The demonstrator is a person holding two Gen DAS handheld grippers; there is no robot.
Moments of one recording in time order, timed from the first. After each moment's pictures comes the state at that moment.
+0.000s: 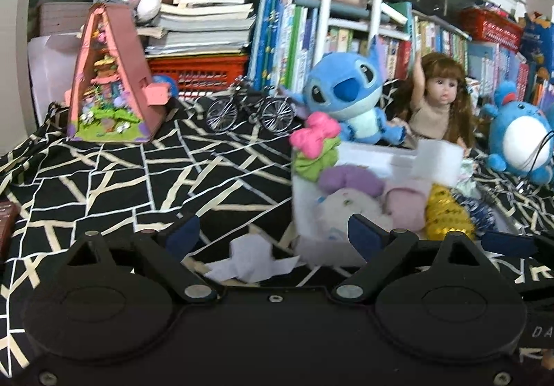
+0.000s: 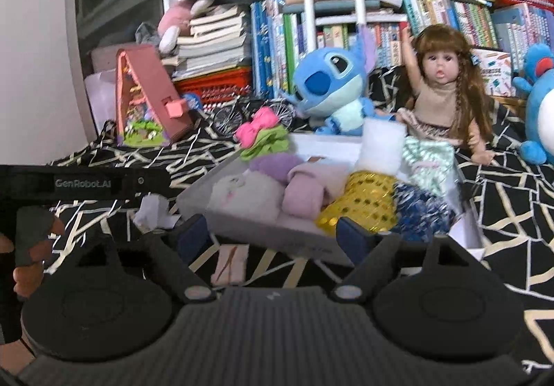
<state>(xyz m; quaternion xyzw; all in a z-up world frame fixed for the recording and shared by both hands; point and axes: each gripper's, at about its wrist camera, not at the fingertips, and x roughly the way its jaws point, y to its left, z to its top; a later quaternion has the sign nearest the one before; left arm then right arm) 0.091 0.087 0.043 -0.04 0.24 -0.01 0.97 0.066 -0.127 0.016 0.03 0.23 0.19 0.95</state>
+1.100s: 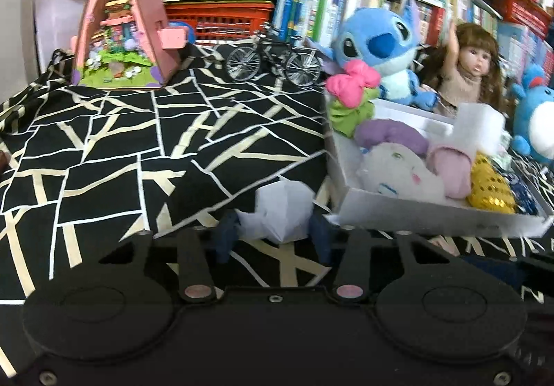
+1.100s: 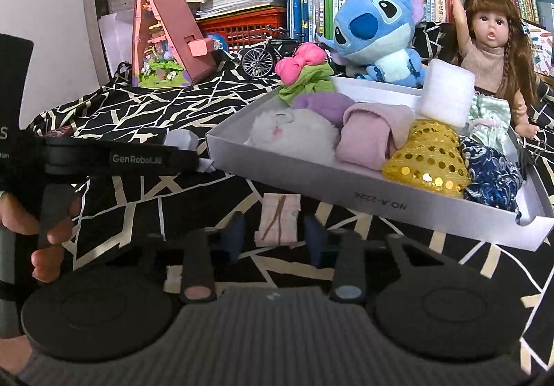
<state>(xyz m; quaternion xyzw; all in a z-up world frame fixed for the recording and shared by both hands) 0.117 0.112 -0.007 -0.07 0.30 0.02 0.95 0.078 -0.080 -0.015 -0.01 0.30 0.22 0.93</state>
